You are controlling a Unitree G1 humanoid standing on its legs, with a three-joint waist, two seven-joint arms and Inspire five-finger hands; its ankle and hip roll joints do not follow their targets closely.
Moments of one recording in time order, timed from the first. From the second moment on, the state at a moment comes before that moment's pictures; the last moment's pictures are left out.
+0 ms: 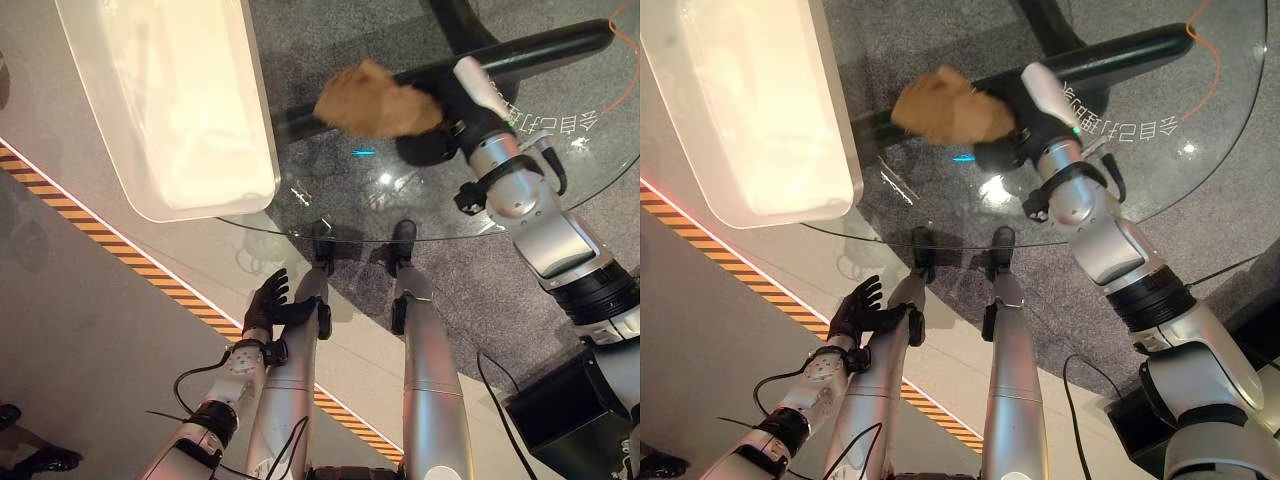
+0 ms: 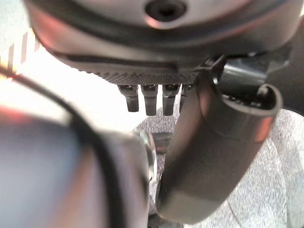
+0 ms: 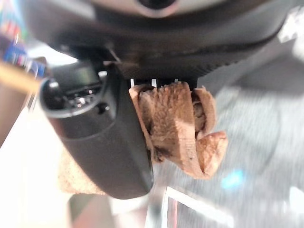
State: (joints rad) left arm -0.33 0.30 -0.42 0.77 -0.53 -0.22 0.21; right arm -0.95 -0.79 0.62 0.09 0.08 0.27 -0.02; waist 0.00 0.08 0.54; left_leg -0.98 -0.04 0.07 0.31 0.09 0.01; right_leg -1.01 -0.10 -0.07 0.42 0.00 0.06
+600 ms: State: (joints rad) left arm -0.33 0.32 -0.44 0.76 -0.61 -0.23 0.21; right arm -0.90 -0.78 0.73 0.05 0.12 0.21 0.12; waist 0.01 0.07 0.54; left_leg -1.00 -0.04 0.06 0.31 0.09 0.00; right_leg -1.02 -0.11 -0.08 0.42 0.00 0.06
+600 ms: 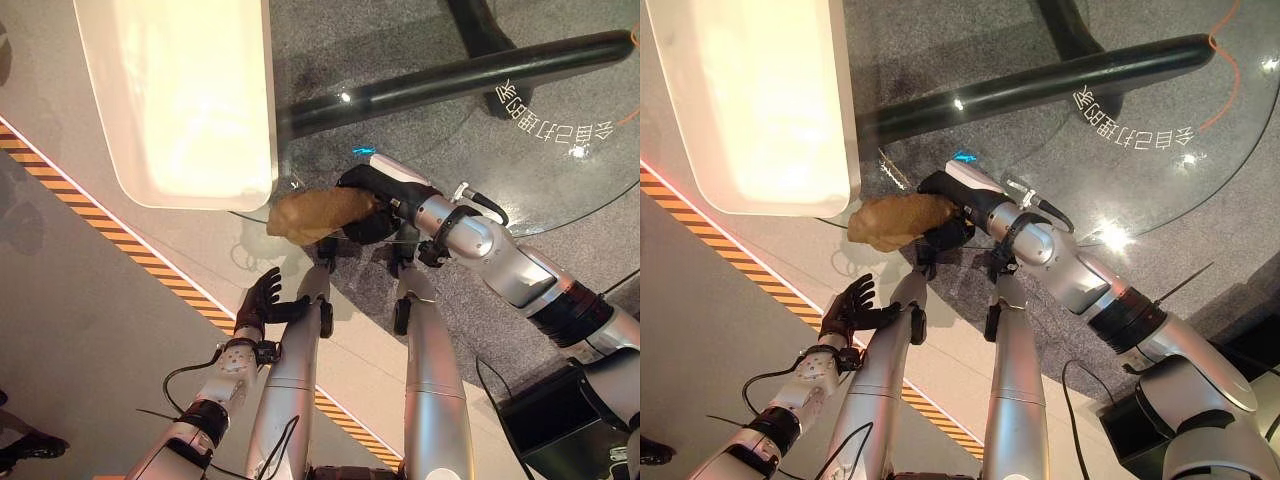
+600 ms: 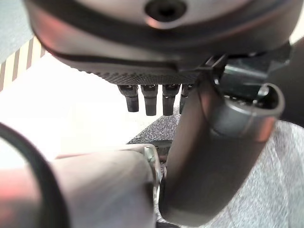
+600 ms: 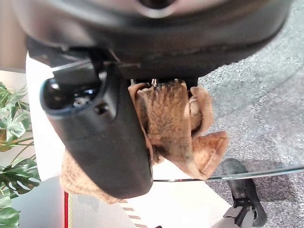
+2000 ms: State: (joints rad) left arm -0.08 0.41 -0.36 0.17 -1.20 -0.22 -0.28; right arm -0.41 -0.69 0.32 -0.10 0.69 -0.10 0.25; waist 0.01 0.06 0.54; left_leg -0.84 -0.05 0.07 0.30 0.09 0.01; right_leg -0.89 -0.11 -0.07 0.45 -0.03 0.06
